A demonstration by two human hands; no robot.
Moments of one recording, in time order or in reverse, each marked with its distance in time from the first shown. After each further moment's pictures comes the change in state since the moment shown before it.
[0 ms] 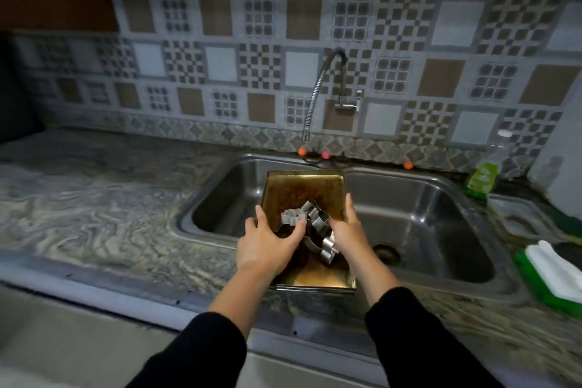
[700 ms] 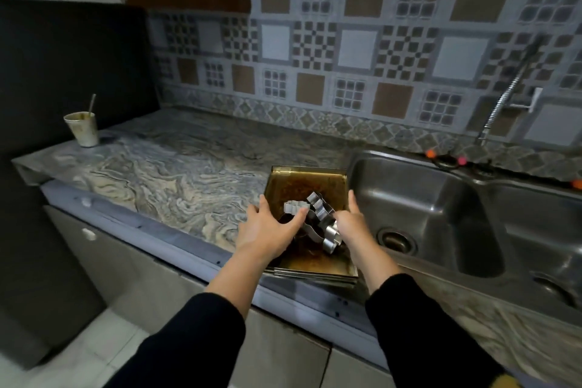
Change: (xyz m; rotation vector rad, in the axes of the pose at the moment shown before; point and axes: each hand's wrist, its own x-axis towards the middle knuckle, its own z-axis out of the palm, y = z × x) left_hand 0.120 -0.254 -0.199 0.005 0.009 -0.138; right_hand 0.002 -0.046 0.344 -0.034 -0.167 0.044
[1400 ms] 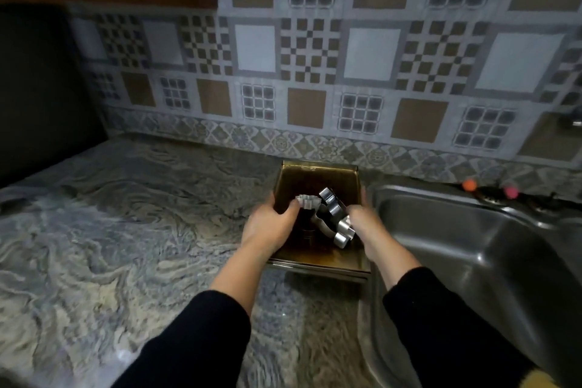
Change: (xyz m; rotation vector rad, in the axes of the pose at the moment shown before) left_hand 0.279 0.042 -0.002 -0.218 -0.101 0.107; right_hand 0.269 -0.061 0.051 0.080 0.078 -0.012
